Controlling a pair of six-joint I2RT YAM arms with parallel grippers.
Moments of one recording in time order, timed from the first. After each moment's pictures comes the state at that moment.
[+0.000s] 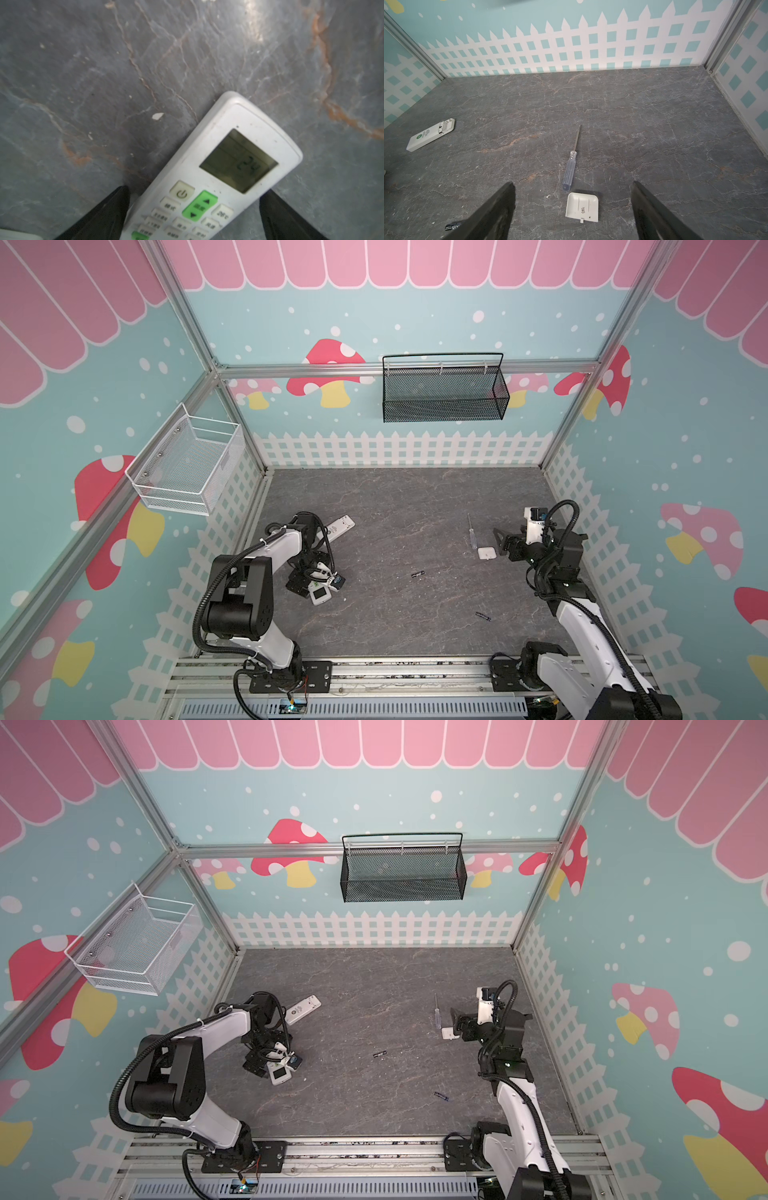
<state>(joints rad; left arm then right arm) -0.04 1.64 0.93 -0.89 0.03 1.94 -0.12 0.91 0.49 0.04 -0.37 0.04</state>
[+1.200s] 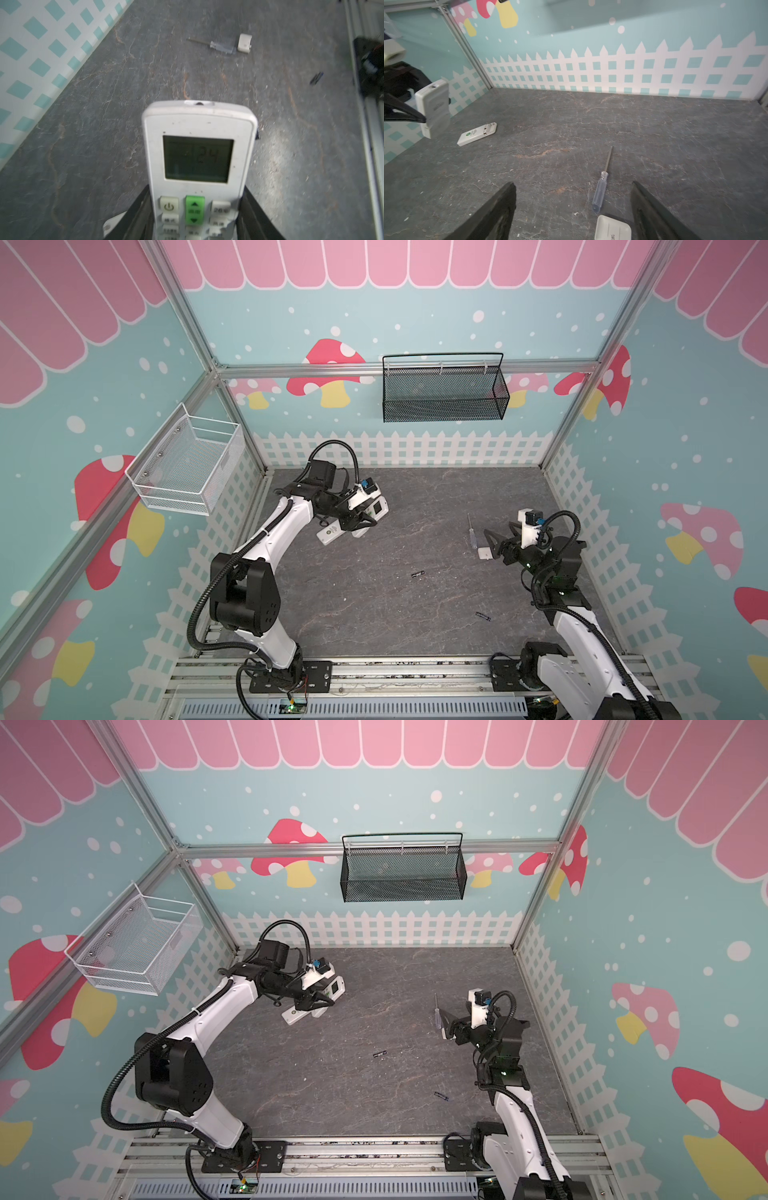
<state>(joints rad) -0.20 1.68 1.43 -0.72 0.76 0.69 -0.05 0.86 0.41 0.26 -0.53 0.08</state>
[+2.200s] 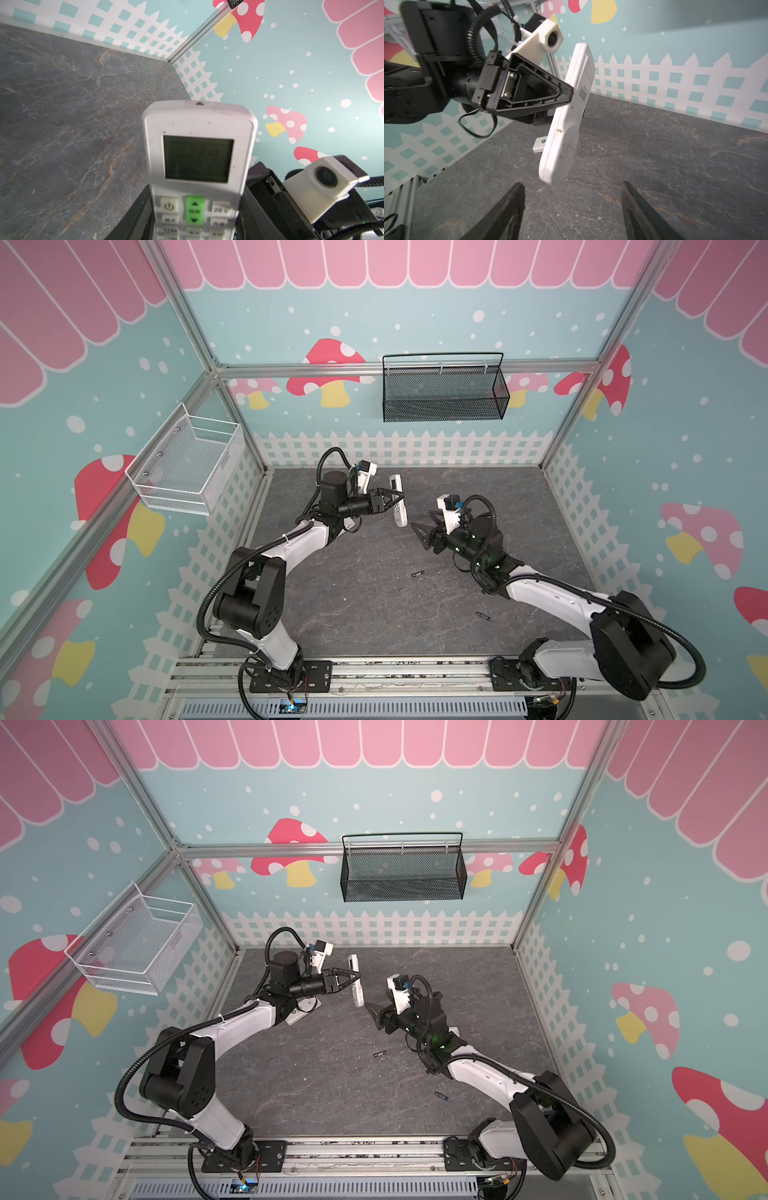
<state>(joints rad) -0.31 1.68 1.09 0.33 0.85 -0.72 0.62 1.38 0.71 0.52 -0.17 0.21</state>
